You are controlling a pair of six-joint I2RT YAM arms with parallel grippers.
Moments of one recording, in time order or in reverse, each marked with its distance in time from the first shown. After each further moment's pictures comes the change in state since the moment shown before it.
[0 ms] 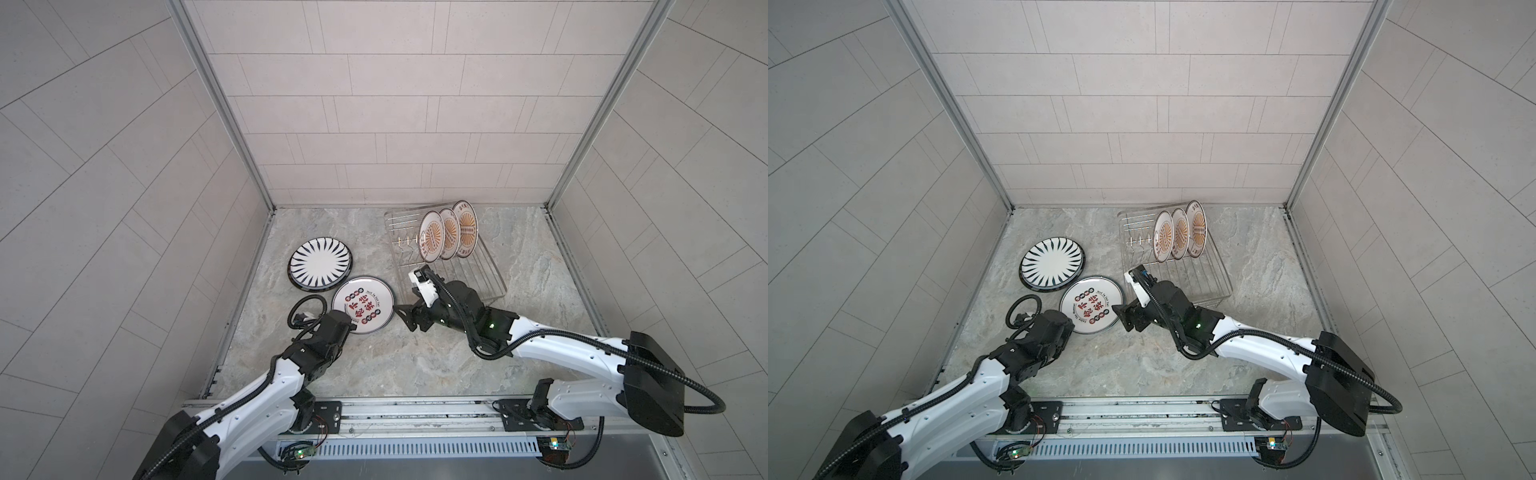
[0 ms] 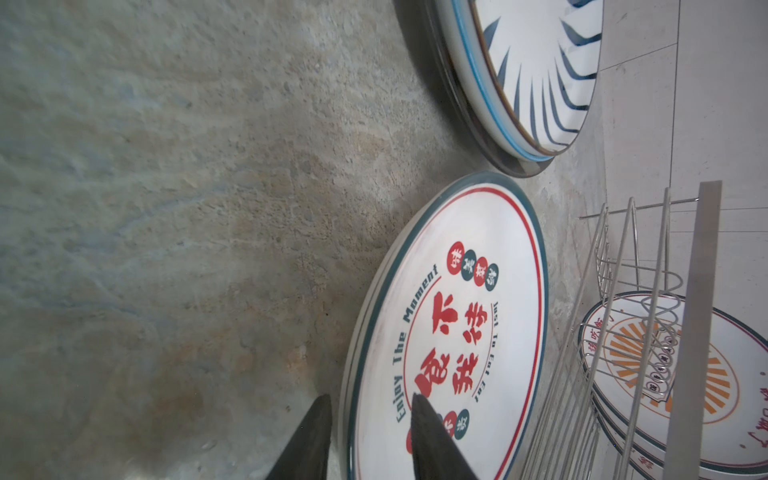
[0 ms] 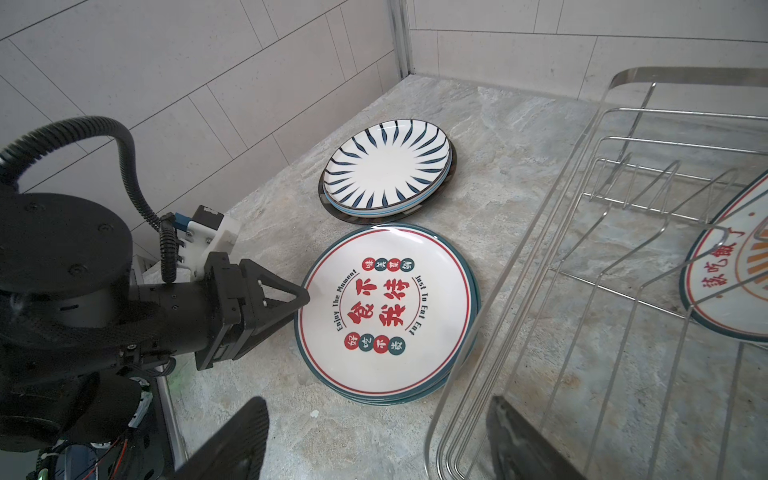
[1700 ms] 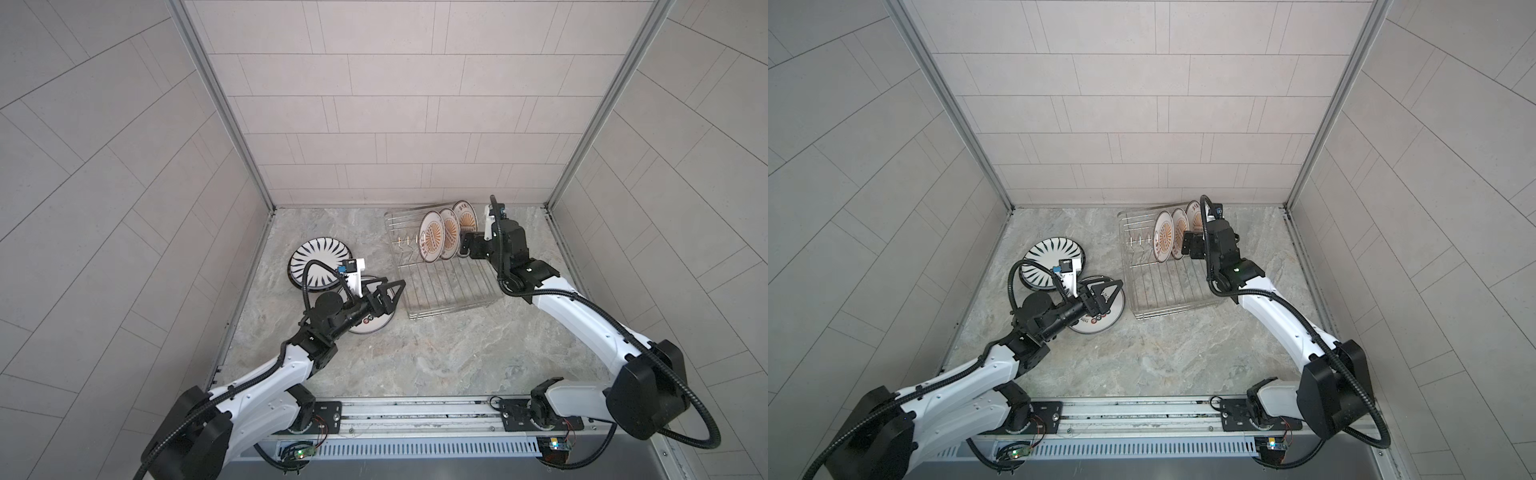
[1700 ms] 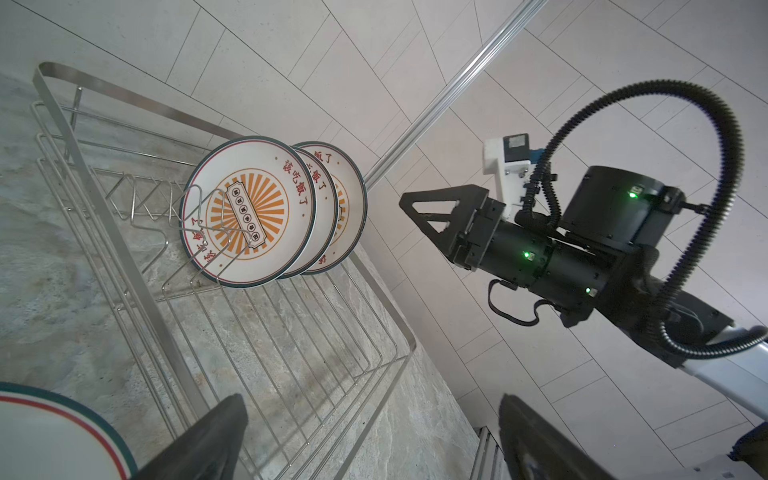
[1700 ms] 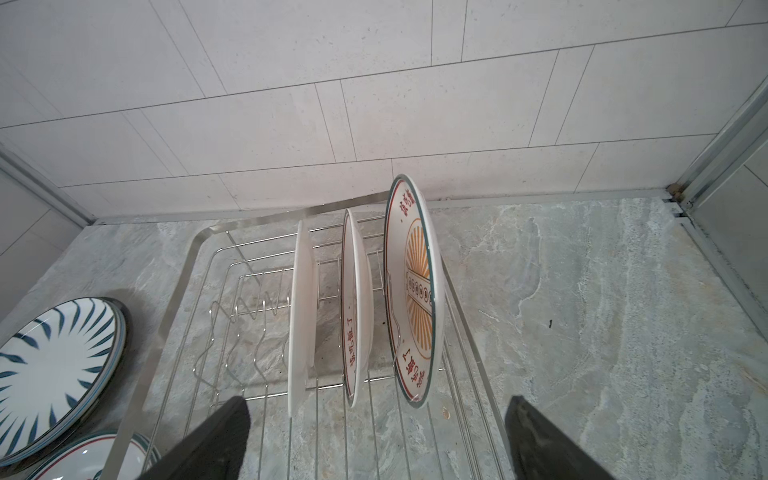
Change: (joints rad) left arm -0.023 0.161 0.105 0.893 0.620 0.820; right arm -0.580 0.064 0.304 -0.298 0.219 -0.002
